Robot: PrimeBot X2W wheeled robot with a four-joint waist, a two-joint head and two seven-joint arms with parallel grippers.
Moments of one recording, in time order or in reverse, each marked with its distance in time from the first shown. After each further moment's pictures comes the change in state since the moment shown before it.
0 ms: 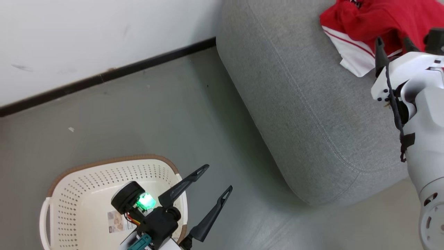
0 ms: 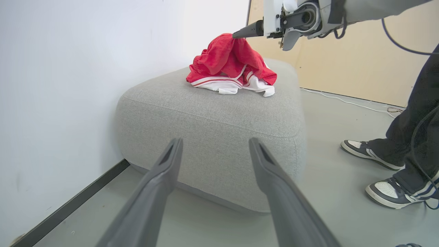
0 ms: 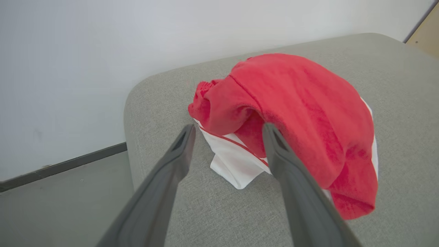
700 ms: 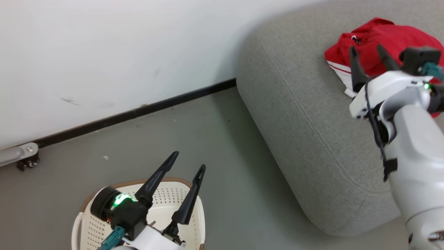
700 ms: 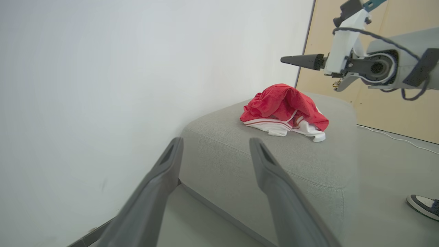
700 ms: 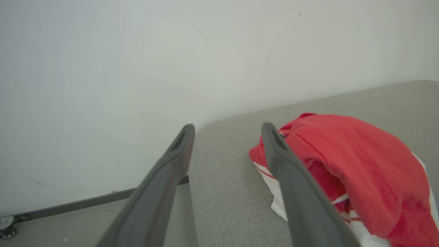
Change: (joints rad) left arm 0.080 -0.110 0.206 0.004 -0.041 0.021 0.000; right arm 0.184 0.011 0.408 -0.262 0.401 0.000 -0.003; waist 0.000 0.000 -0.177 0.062
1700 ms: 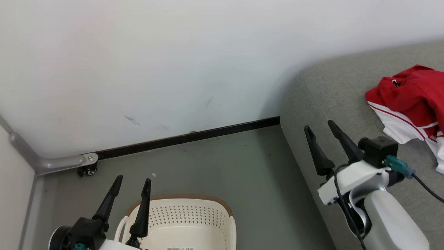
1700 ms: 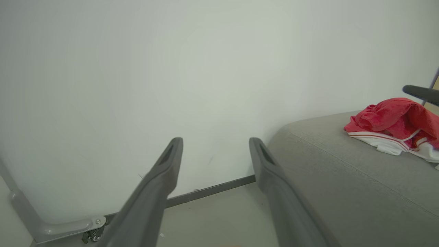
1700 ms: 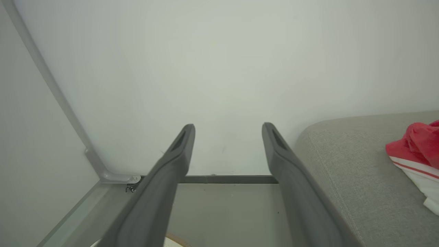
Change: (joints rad) left arm 0.147 -0.051 0.245 0.070 -0.009 0.069 0.000; right arm 0.530 -0.011 0.283 -0.532 0.247 0.000 -0.001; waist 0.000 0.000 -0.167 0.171
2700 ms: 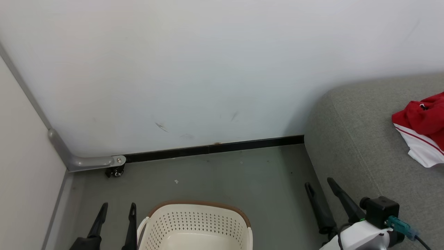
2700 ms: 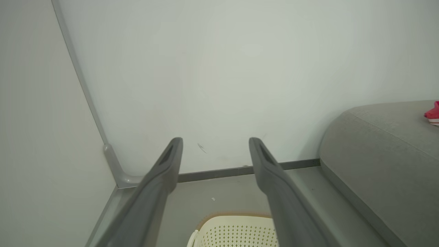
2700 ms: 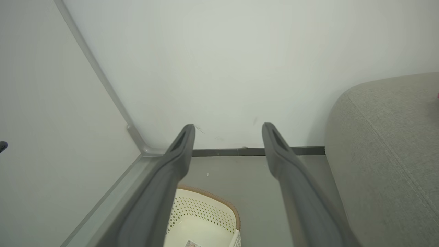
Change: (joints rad) left arm 0.067 -0.021 0.054 0.096 0.054 0.095 0.000; right arm 0.327 0.010 -0.014 -0.188 0.023 0.000 0.000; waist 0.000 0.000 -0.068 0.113
